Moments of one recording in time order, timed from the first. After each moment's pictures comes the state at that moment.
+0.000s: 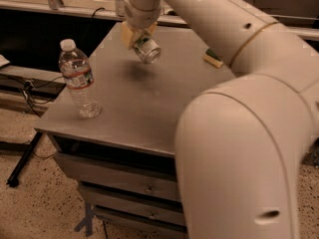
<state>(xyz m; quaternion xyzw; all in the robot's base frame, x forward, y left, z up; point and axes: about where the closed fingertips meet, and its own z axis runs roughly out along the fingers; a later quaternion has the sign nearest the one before) 0.748 0.046 0.916 -0.32 0.92 0.04 0.24</state>
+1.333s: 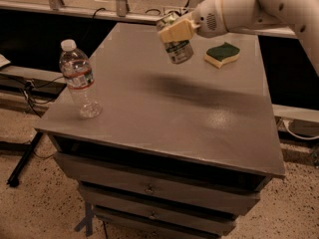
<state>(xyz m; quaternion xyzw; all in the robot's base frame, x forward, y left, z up) 0.679 -0.051 0.975 -0.41 0.73 0.30 0.45</state>
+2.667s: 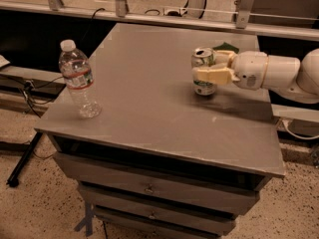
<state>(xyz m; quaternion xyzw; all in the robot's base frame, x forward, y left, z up) 0.623 -0.138 0.907 -0.42 0.61 0.35 0.57</state>
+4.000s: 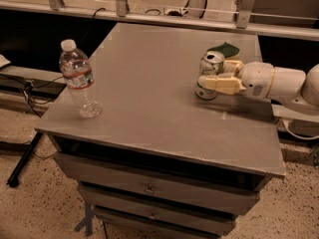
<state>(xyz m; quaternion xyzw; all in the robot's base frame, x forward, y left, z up) 0.617 -0.160 0.888 -0.38 0.62 0.37 0.58</state>
